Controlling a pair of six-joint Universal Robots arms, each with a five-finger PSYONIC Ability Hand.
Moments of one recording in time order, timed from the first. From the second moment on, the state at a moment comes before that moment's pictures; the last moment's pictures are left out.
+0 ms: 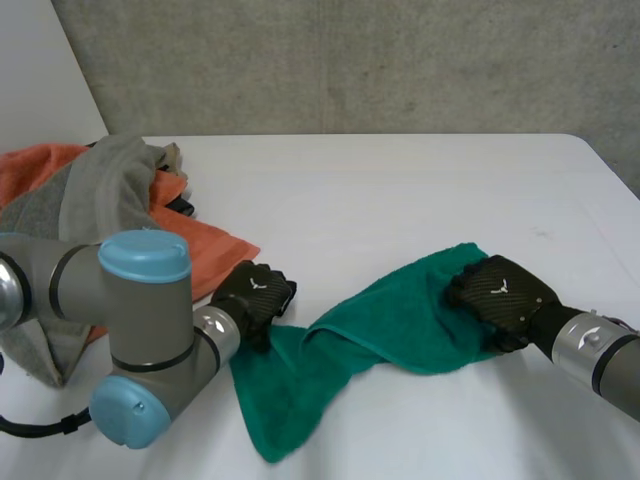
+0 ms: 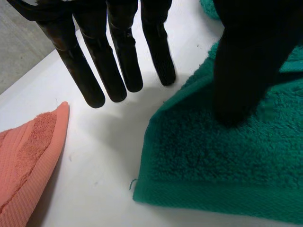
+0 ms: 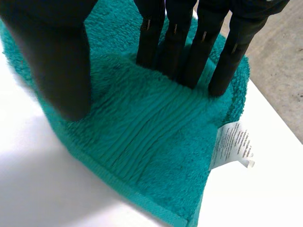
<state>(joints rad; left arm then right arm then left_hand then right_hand) 4.16 -2.18 -1.52 3.23 -1.48 3.58 1.62 -1.22 1.89 -0.16 0.91 2.28 0.87 0.86 0.84 0.85 0.66 0.72 0.72 0.71 0.71 0.53</state>
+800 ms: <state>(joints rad) 4.12 -1.98 -1.39 3.11 -1.65 3.60 1.66 -1.23 1.21 0.64 1.31 2.21 1.15 1.20 1.19 1.20 0.98 1.07 1.18 1.19 1.20 0.99</state>
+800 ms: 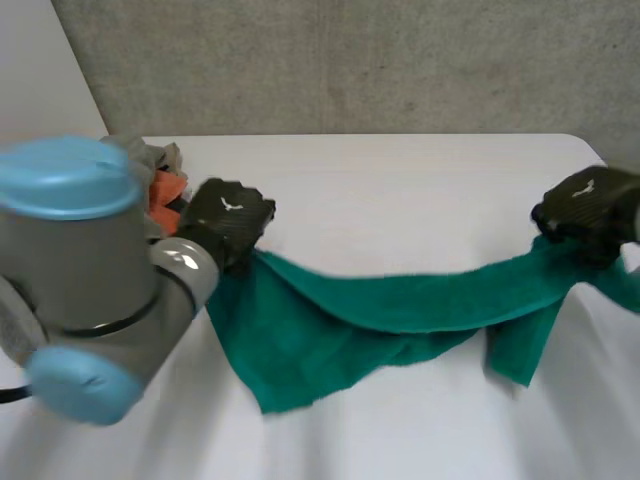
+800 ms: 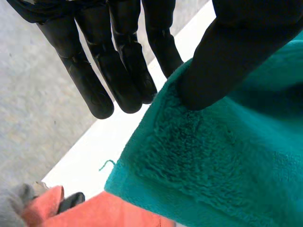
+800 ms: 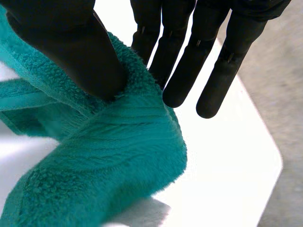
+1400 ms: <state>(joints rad) 4.13 -2.15 -0.77 3.41 -1.73 3.71 1.73 -1.15 1.01 -0.21 1.34 2.51 1.15 1.20 1.19 1.20 0.98 1.07 1.19 1.20 1.20 0.99</state>
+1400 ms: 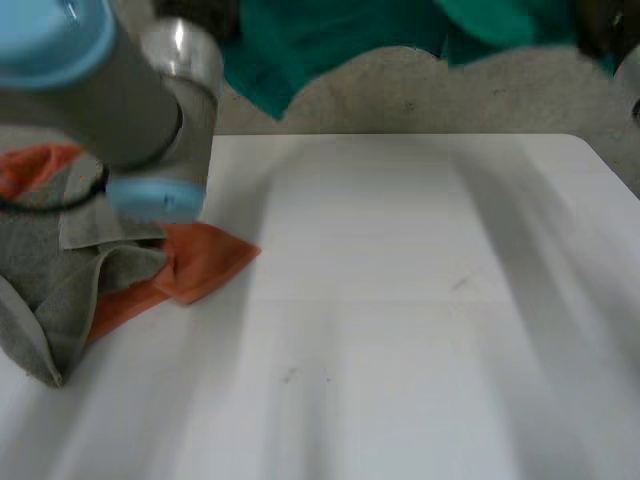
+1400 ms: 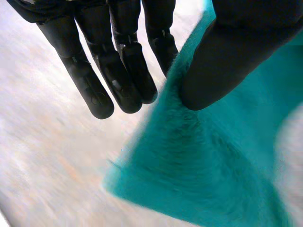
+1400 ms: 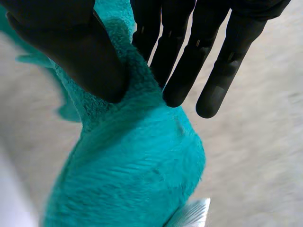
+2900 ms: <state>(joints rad) 4.14 -1.72 -1.55 3.36 -1.72 3.59 1.44 -1.33 1.48 0.20 1.20 2.54 1.15 1.20 1.19 1.20 0.98 1.13 1.19 1.19 1.20 0.99</state>
